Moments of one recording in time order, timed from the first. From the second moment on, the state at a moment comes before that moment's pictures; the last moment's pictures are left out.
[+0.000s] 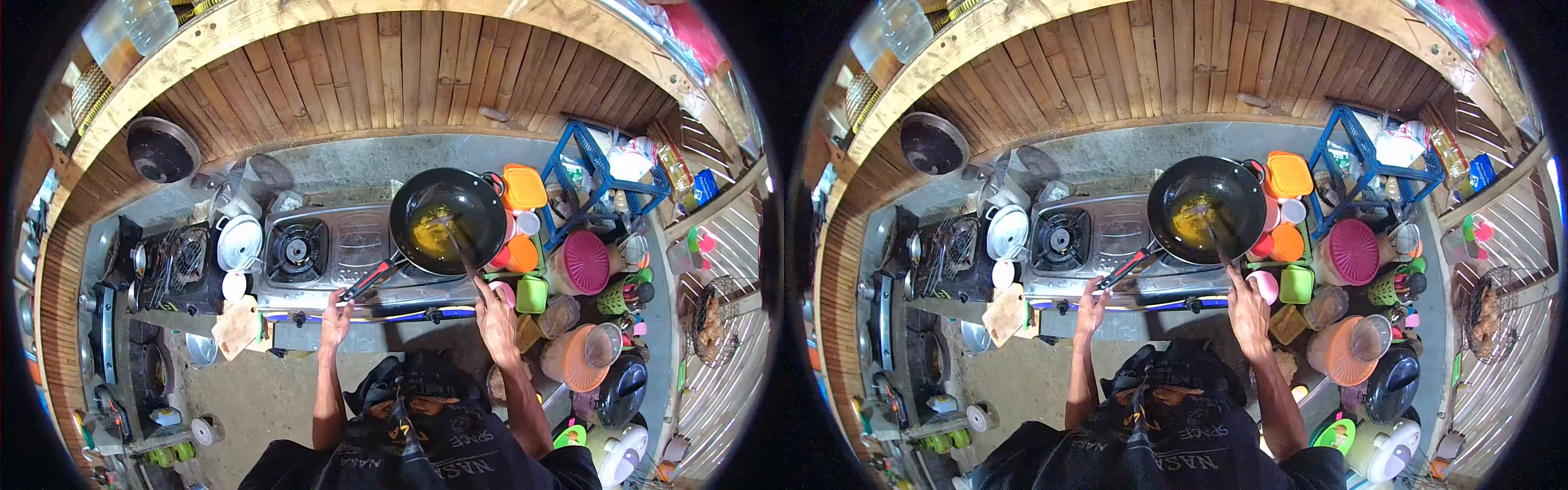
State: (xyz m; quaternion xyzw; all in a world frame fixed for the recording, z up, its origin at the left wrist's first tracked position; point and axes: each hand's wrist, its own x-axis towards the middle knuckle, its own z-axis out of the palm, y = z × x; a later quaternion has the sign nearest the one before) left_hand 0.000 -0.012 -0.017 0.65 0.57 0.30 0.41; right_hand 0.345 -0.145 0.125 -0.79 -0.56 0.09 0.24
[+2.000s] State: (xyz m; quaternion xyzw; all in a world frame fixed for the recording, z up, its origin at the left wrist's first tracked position) left_hand 0.003 -0.018 -0.020 0.55 0.54 0.37 0.53; right_hand 0.362 -0.136 0.153 -0.82 -0.52 0.16 0.16
